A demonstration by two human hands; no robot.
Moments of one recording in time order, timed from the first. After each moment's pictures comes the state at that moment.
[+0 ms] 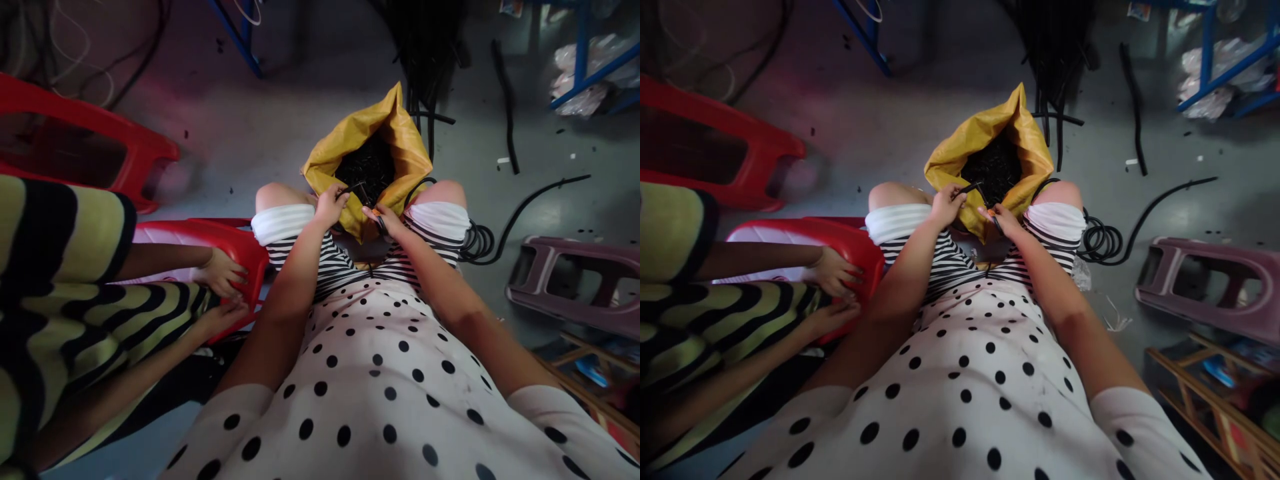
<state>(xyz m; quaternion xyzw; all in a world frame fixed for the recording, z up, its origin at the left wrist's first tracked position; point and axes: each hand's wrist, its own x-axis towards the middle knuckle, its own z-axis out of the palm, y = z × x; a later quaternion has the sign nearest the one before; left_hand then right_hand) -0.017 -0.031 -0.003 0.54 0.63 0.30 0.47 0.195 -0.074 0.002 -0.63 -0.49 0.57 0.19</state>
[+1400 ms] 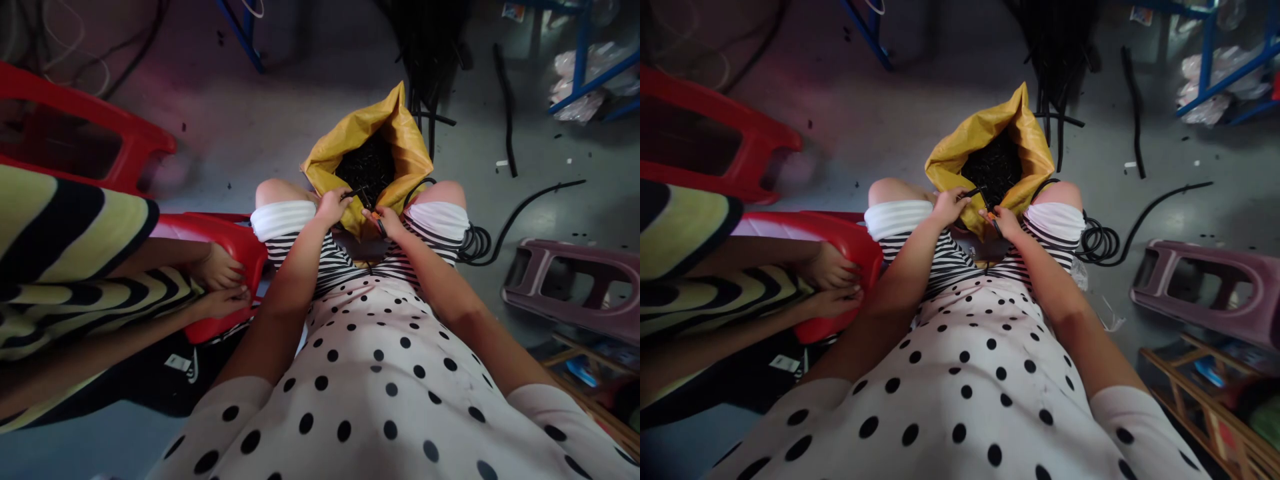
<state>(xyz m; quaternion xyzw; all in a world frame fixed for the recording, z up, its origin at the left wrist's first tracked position) -0.017 -0.031 -0.010 0.58 0.61 0.27 0.47 0.191 -0.079 0.006 -0.65 -0.55 0.51 0.13</state>
